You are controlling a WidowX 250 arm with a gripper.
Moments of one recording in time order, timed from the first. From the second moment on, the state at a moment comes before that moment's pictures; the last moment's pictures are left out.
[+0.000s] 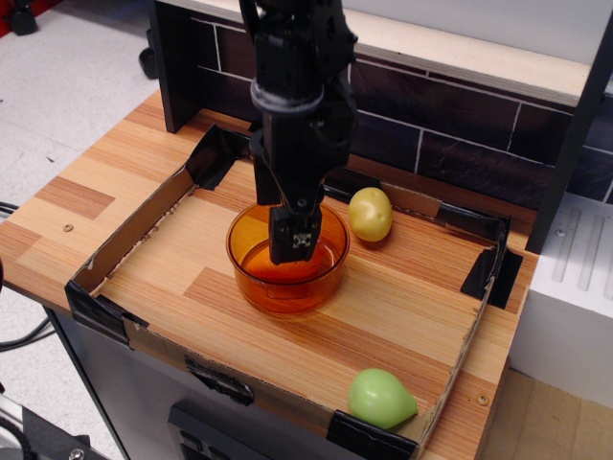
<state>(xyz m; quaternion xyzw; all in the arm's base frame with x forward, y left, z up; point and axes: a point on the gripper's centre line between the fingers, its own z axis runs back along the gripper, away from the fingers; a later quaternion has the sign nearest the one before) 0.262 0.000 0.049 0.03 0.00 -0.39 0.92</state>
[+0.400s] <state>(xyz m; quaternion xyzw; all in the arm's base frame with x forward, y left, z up) 0.265 0.003 0.033 0.03 0.01 -0.39 0.92</state>
